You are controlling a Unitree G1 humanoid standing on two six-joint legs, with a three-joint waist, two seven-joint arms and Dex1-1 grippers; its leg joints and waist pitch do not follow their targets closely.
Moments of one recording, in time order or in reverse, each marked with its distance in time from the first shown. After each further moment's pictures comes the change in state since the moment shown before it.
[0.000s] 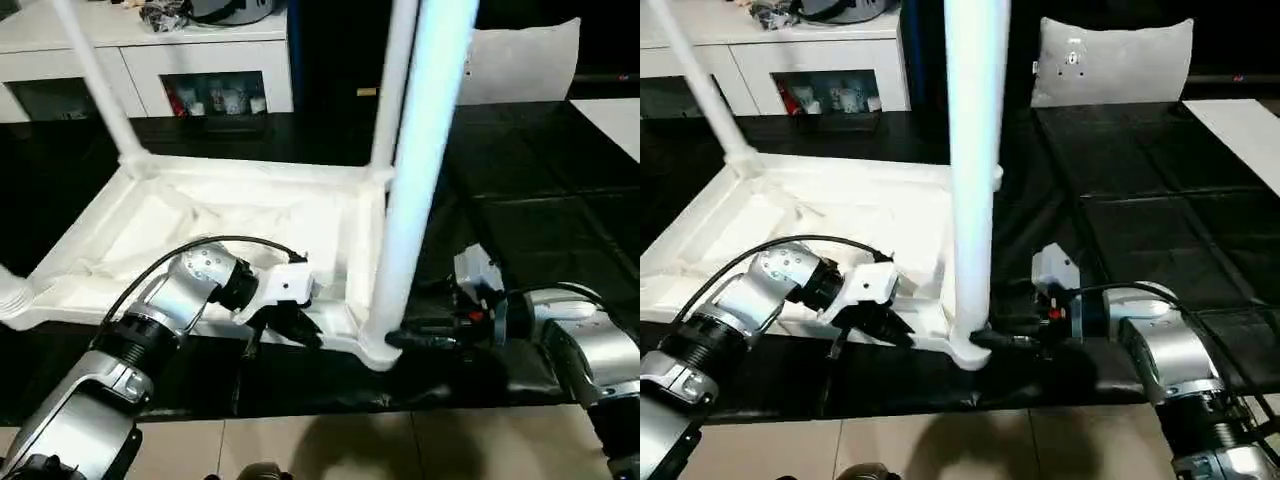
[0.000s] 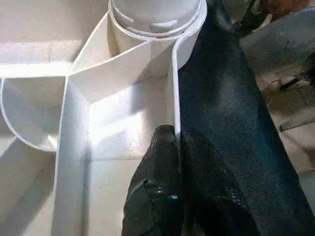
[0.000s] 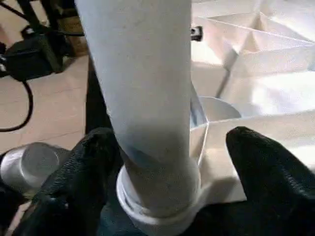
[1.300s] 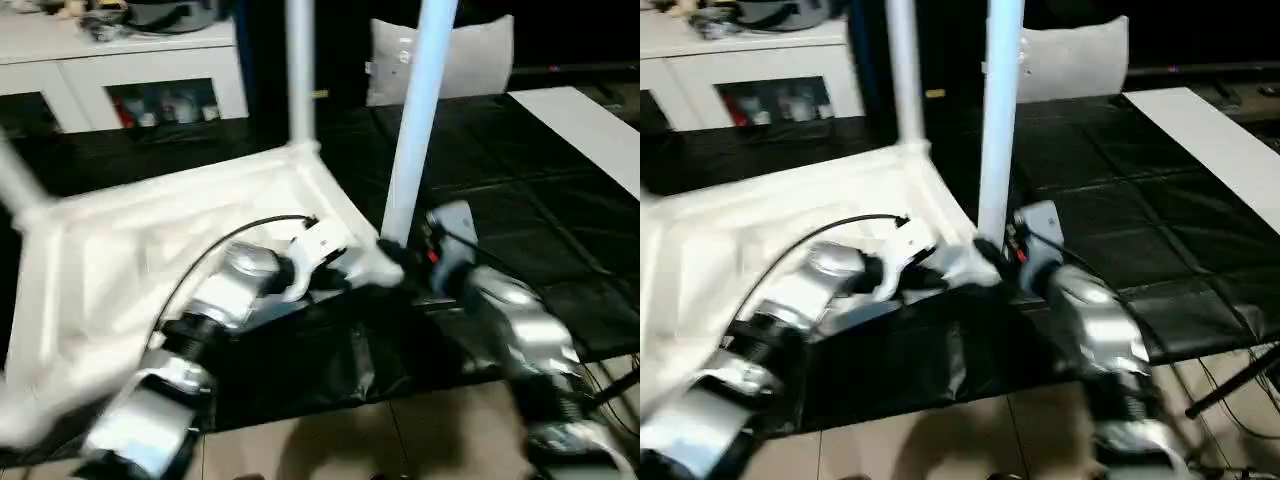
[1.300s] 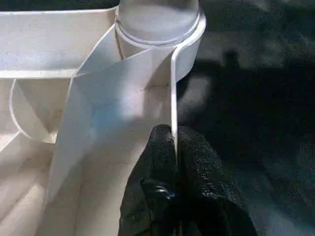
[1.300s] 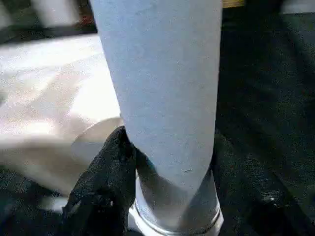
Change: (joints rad) left arm -0.040 -0.302 0.179 0.063 0.046 0.379 0.651; right arm -0.136 0.398 -0.177 0.147 -0.157 0.140 -0.907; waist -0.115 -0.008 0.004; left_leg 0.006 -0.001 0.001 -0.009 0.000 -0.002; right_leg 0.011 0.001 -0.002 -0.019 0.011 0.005
